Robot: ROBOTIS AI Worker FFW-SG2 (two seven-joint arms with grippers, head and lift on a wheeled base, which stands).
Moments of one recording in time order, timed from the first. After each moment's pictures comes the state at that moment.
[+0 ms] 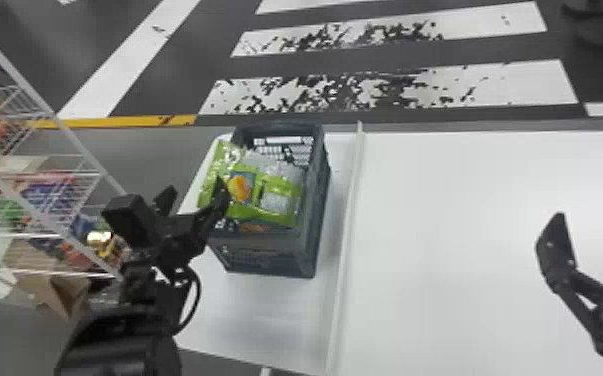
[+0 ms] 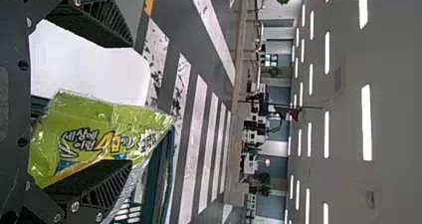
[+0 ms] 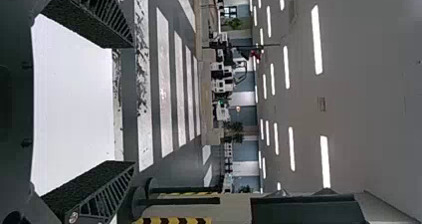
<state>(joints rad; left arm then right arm) 0.35 0.11 0.30 -1.89 0.24 0.17 -0.06 0.63 -0.27 0.24 -2.10 -0.12 -0.18 -0.32</state>
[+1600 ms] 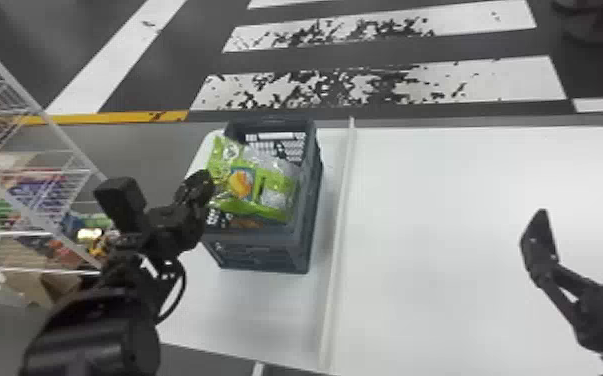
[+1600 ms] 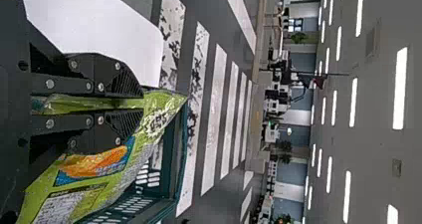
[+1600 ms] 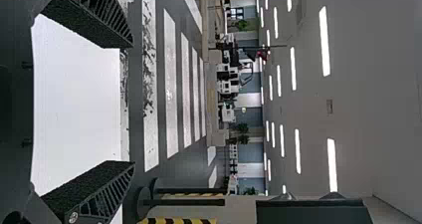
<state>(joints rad) 0.33 0.11 0.34 -1.98 0.21 0.38 -0.23 0.63 -0.28 0.24 -2.10 -0.12 -0.16 -0.32</state>
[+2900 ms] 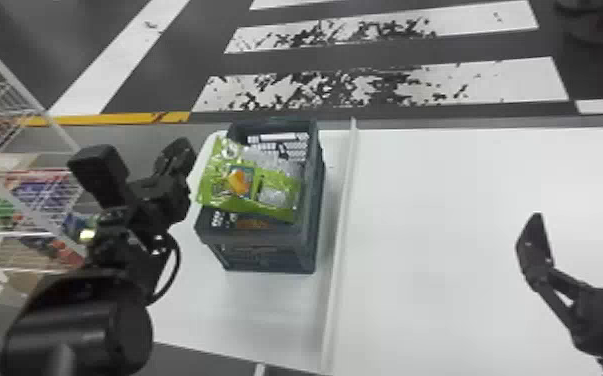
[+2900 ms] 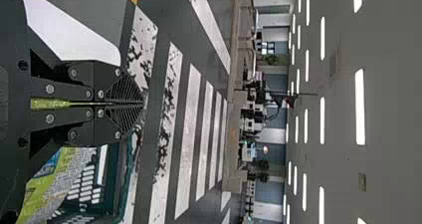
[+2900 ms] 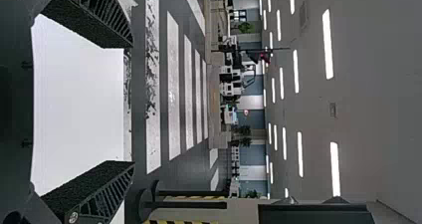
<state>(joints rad) 0.31 0.13 0.33 -2.13 0.24 0.44 -0.05 0.62 -0.27 0.26 -2.09 -0.11 -0.14 -0.32</state>
